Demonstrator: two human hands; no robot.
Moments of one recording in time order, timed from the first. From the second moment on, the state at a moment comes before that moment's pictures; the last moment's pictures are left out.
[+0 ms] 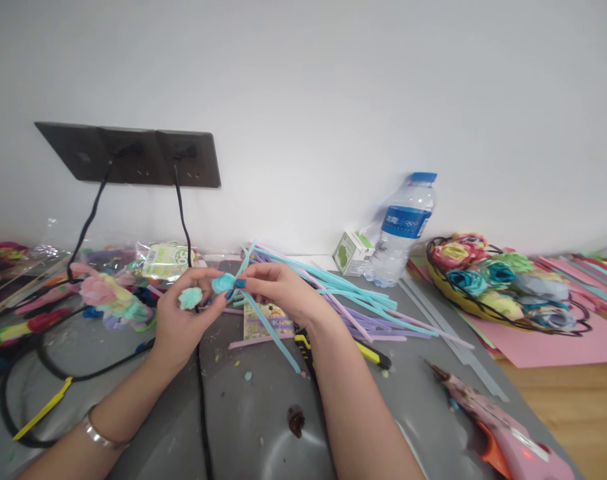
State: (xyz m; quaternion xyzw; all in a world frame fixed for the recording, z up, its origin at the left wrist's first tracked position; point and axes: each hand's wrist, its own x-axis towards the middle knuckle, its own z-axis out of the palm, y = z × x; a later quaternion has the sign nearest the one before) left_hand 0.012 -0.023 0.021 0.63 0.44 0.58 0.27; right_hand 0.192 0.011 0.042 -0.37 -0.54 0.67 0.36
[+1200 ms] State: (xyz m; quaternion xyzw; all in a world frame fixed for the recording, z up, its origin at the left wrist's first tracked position) left_hand 0.009 -0.020 0.013 0.68 0.43 0.55 0.20; right_hand 0.191 0.011 0.039 -0.38 -0.55 0.67 0.33
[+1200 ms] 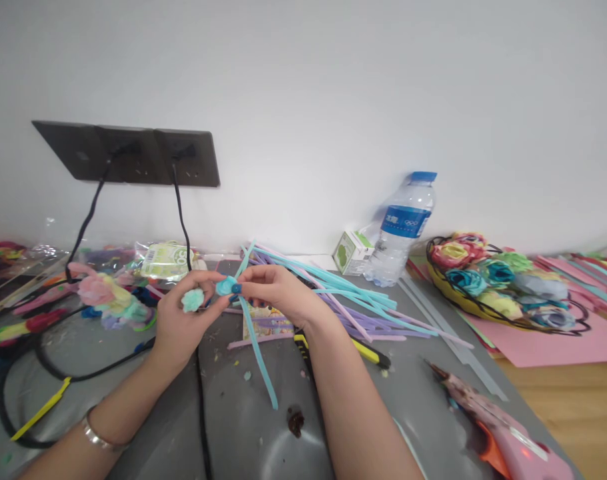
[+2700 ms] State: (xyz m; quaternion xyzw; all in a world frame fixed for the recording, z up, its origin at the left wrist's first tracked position) left_hand 0.010 -0.020 0.012 0.68 0.42 0.56 0.20; right_hand 0.192 0.012 0.037 -0.37 -0.56 0.67 0.33
